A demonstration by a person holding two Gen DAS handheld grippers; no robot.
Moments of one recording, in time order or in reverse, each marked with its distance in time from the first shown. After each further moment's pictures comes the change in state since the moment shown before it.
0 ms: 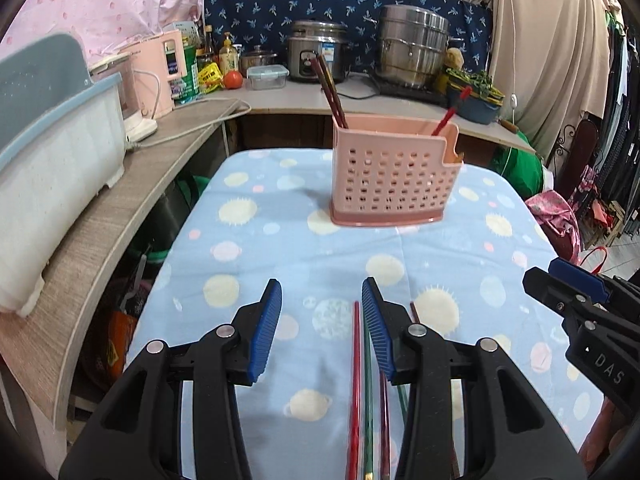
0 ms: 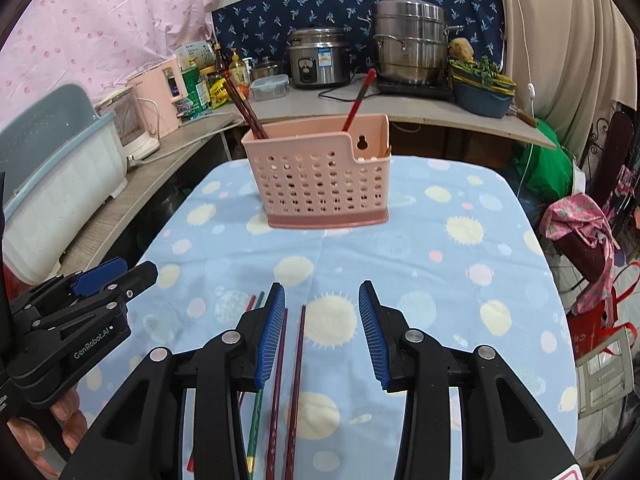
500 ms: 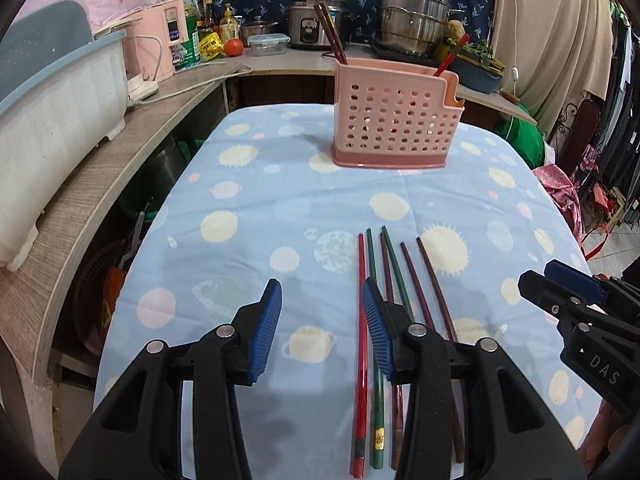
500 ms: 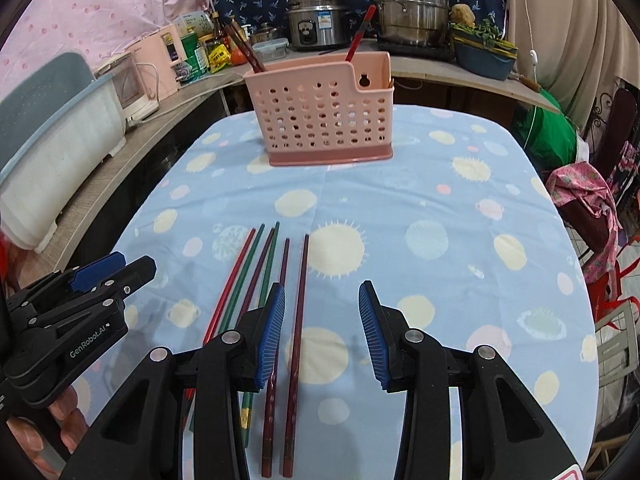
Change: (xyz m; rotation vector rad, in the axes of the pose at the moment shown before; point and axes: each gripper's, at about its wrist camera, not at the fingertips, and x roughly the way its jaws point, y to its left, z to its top) left arm 0.005 0.003 -0.053 0.000 0.086 0.001; right arm 0.014 0.004 -0.051 0.007 0.110 0.004
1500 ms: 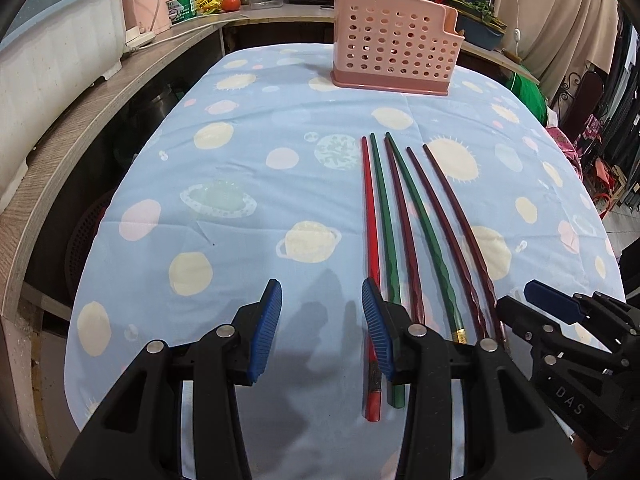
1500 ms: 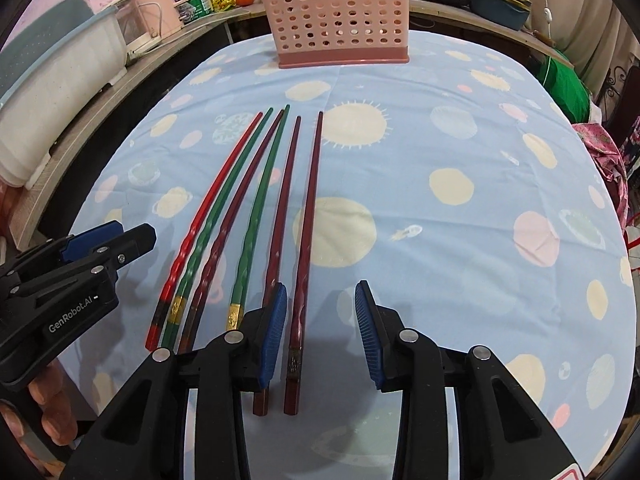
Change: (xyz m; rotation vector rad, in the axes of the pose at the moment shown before) left arm 0.017 0.002 -0.062 0.006 0.137 -0.006; right arm 0.031 0.011 -0.075 -0.017 0.174 0.015
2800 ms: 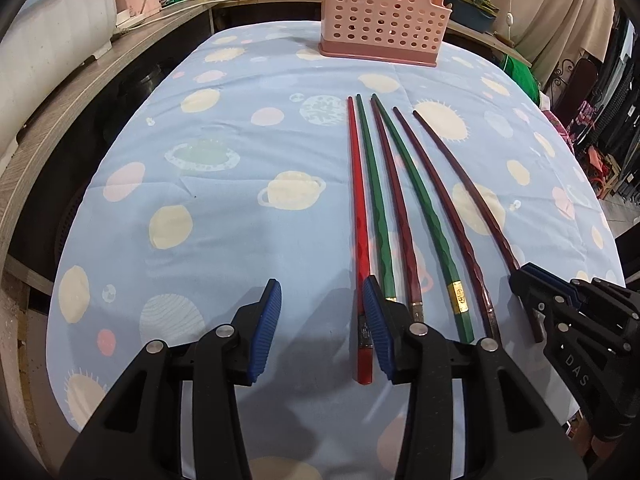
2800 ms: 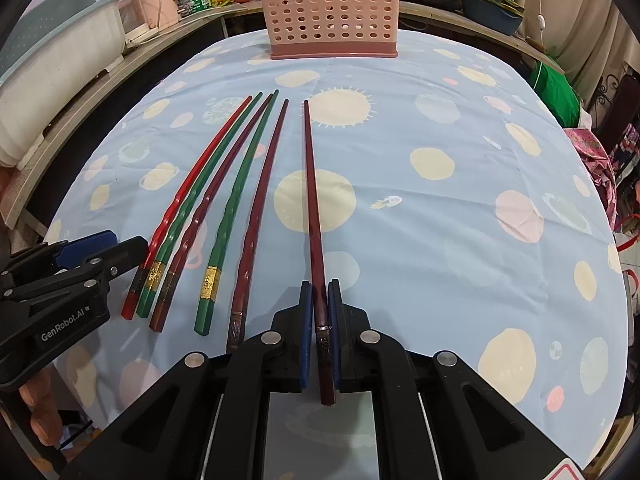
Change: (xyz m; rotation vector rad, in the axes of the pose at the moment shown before) left arm 0.006 -0.005 -0.024 0.011 0.056 -0.036; right arm -0.003 -0.005 -0.020 -0.026 -0.018 -0.055
